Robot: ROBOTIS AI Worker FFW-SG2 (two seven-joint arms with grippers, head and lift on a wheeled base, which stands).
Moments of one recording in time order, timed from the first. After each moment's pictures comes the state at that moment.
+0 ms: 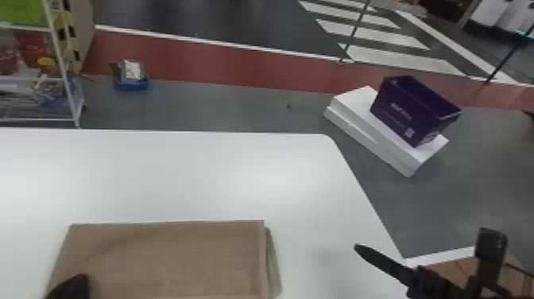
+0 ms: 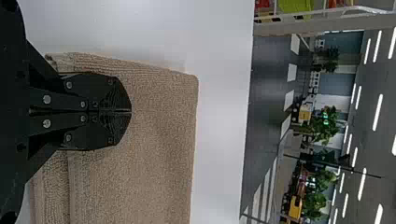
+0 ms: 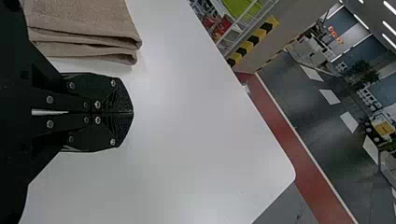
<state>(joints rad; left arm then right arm) 0.68 0.16 -0.15 -2.09 0.17 0.27 0.05 0.44 0.00 -0.84 -2.34 -0.48 1.28 0.67</state>
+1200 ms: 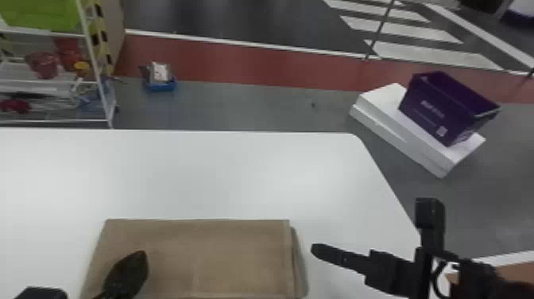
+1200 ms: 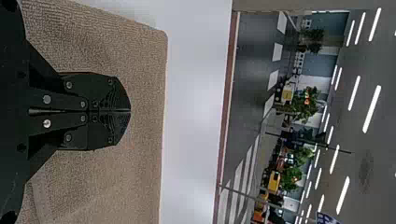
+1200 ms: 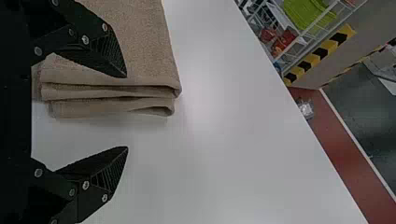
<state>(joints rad) 0.66 0.16 -0.20 -2.12 0.17 0.24 -0.01 0.29 0.00 -0.49 -2.39 -0.32 1.54 0.52</state>
